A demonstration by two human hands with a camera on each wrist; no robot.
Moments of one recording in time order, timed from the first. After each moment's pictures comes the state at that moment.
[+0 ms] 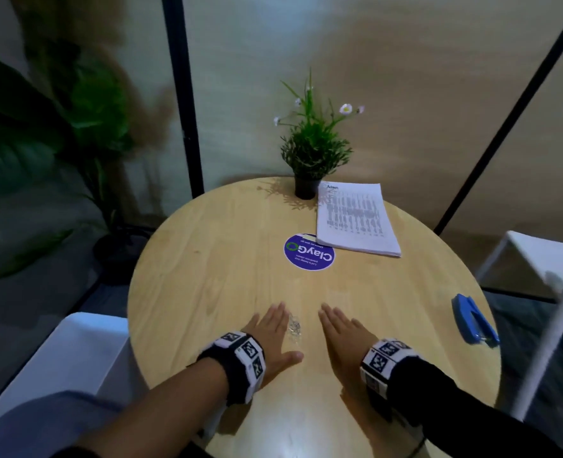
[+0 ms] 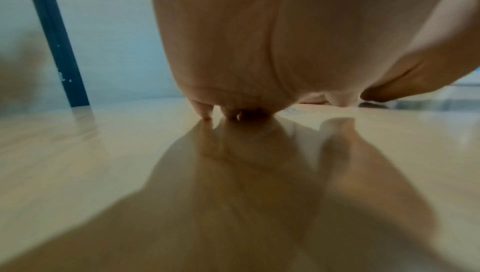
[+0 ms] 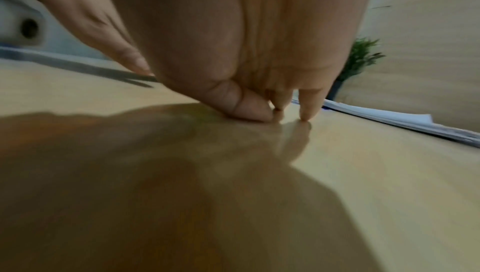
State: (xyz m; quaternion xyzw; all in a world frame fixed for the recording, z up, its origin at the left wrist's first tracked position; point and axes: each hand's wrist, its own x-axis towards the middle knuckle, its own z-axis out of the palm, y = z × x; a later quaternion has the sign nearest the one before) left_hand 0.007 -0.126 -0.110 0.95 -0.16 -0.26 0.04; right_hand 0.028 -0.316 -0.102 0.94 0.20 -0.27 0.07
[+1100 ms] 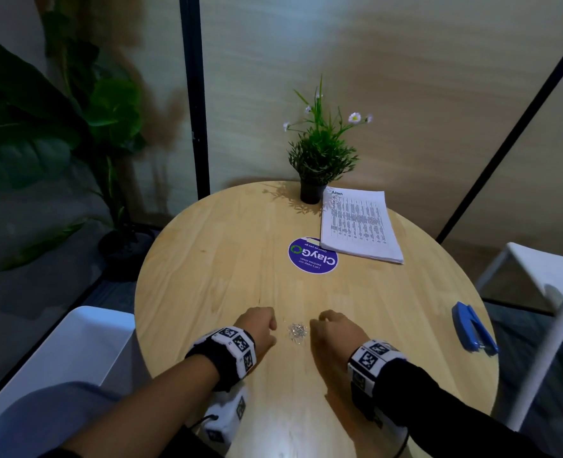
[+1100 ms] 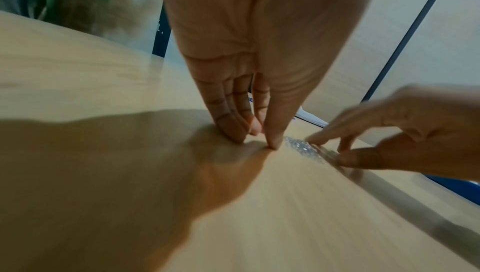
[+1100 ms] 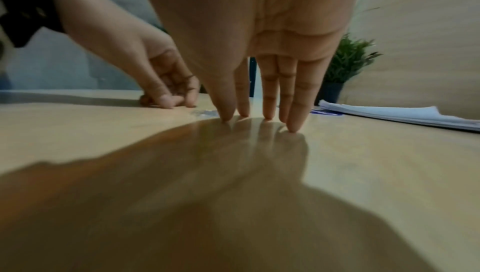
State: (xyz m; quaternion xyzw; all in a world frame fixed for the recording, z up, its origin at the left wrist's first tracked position) left_hand 0.019 -0.105 -0.105 0.95 -0.01 -0.18 0.24; right_hand 0.026 -0.290 -0.098 0.97 0.18 -0.14 -0.02
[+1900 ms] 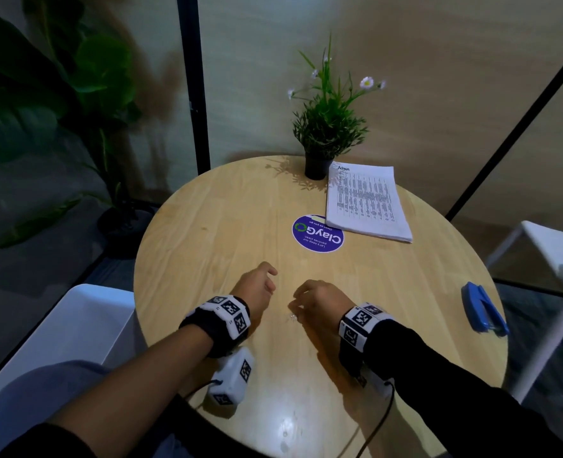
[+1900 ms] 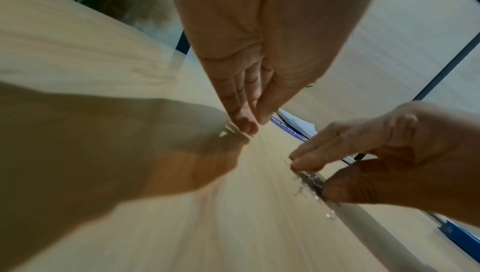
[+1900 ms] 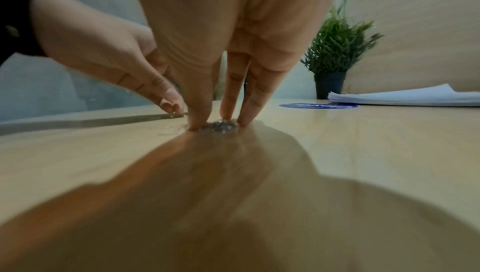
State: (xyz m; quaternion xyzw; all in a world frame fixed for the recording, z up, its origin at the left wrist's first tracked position) left_hand 0.030 -0.098 -0.096 0.89 0.04 -0.09 0.44; right_hand 0.043 -0.264 -0.086 0.94 0.28 -0.16 -0.11
